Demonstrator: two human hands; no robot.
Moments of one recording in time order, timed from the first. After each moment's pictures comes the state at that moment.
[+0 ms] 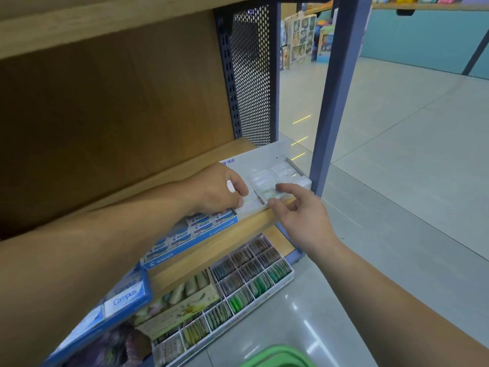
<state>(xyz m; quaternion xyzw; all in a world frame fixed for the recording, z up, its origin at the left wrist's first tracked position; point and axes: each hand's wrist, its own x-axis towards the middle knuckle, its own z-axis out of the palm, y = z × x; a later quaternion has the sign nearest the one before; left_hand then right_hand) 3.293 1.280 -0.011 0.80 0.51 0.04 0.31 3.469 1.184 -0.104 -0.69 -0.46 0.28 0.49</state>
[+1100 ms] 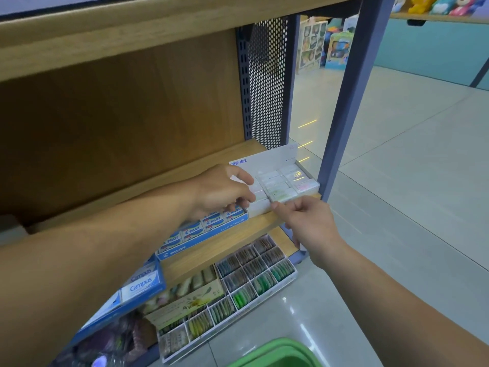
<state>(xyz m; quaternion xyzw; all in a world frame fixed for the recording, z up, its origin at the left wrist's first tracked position) 3.277 1.262 -0.004 0.67 0.52 0.13 0.51 3.450 1.169 -0.077 -0.69 -0.36 0.38 0.50</state>
